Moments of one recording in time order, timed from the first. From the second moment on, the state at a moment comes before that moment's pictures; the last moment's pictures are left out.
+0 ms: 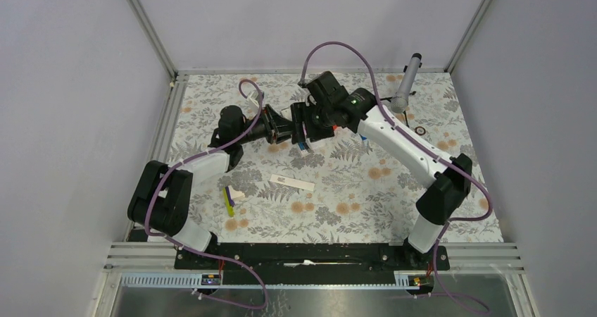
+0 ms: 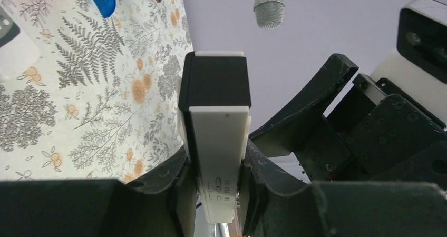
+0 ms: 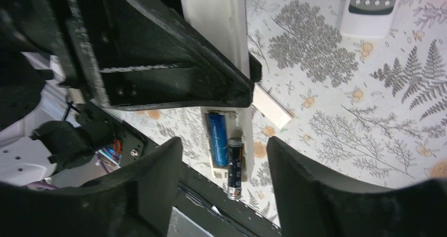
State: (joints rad) left arm -0.34 1.54 0.76 0.67 0.82 -1.27; right arm 0.76 1.75 1.77 -0.95 -0.14 0.47
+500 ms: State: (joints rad) left arm -0.34 1.54 0.75 0.86 0.78 -1.61; right arm 0.67 1.46 1.54 -0.58 -0.24 0.64
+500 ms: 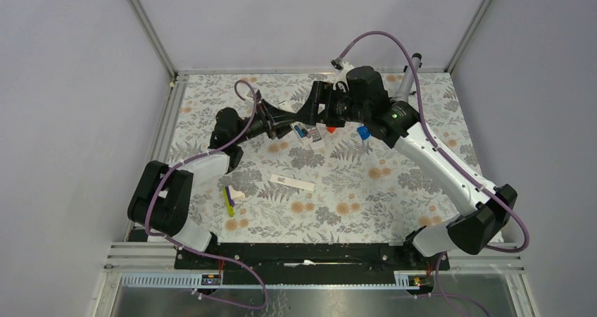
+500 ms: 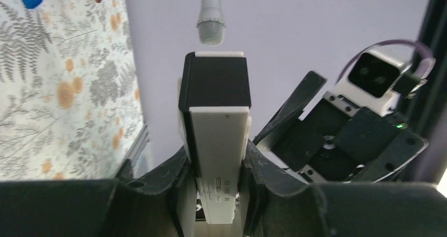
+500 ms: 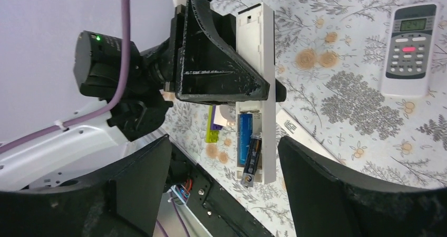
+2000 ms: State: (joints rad) left arm -0.33 1.43 0.72 0.96 0.60 -1.97; right arm 0.66 1.29 1.21 -0.09 -0.26 0.86
